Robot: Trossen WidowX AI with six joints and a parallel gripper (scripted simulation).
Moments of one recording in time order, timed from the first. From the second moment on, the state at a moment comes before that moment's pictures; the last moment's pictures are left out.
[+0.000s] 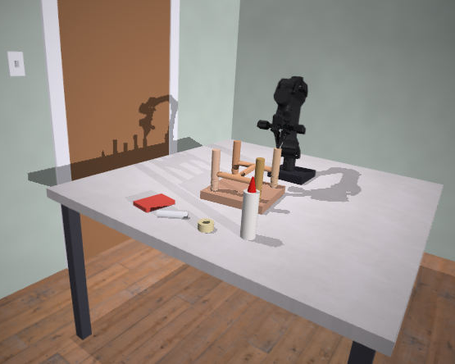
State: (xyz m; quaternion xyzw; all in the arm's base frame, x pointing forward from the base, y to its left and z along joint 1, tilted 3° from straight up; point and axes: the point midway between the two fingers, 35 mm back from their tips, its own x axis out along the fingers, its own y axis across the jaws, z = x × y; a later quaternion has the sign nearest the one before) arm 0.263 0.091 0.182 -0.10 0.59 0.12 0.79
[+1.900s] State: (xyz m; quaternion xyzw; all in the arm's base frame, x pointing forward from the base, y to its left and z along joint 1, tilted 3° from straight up) arm 0.263 0.091 0.196 -0.10 0.60 0.12 0.78
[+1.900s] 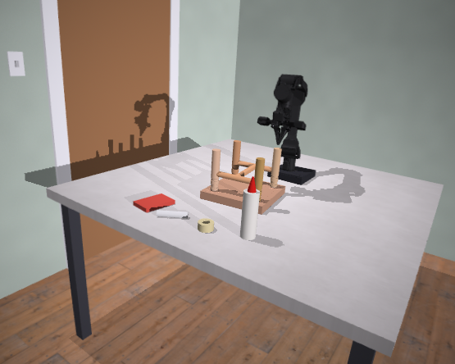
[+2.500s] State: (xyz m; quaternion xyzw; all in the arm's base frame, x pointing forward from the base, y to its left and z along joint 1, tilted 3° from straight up) arm 0.310 0.076 0.218 -0.13 0.59 0.05 0.80
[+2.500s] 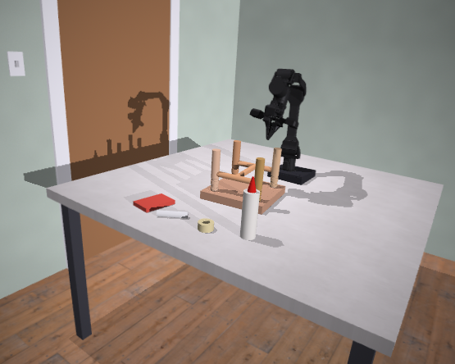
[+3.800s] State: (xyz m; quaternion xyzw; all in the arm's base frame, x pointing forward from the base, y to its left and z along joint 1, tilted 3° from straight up) arm 0.475 -0.030 0.182 -0.10 0.61 -0.14 0.77
